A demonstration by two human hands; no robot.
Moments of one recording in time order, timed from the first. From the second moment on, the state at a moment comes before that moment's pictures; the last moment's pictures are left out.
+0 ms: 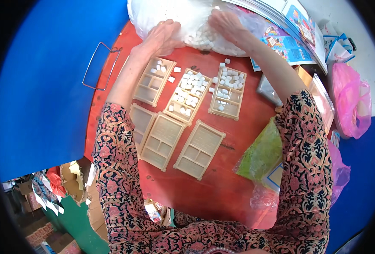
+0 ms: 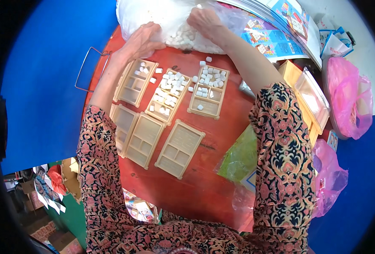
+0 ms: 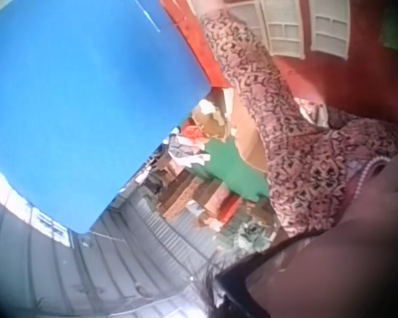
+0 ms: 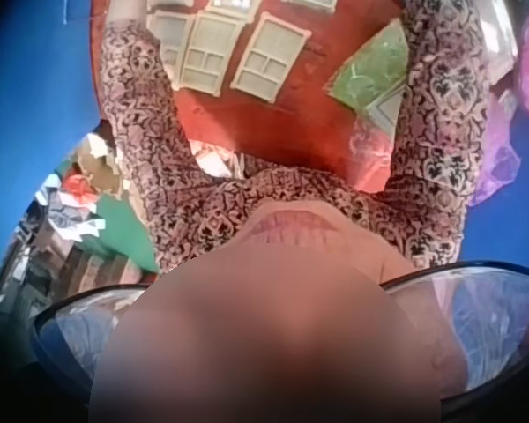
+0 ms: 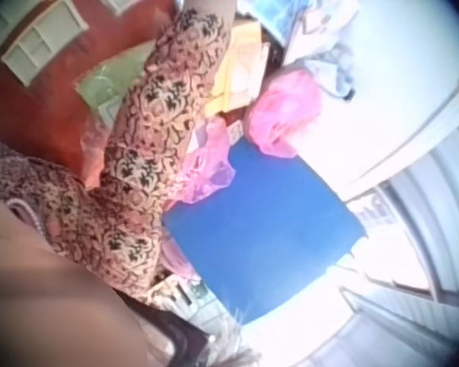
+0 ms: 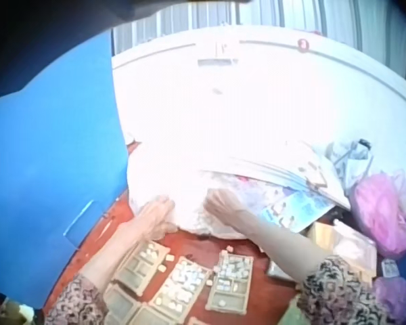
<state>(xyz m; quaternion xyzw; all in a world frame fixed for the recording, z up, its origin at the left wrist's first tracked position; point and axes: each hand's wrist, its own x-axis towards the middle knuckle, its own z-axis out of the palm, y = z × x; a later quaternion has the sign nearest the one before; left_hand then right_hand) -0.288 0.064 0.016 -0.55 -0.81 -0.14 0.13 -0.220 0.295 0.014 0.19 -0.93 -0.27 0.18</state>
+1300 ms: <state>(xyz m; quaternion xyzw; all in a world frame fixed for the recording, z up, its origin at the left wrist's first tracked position) -0.242 0.060 0.021 -0.58 -0.74 -0.12 0.33 -0.110 0.276 0.026 0.38 -0.91 -0.09 0.14</state>
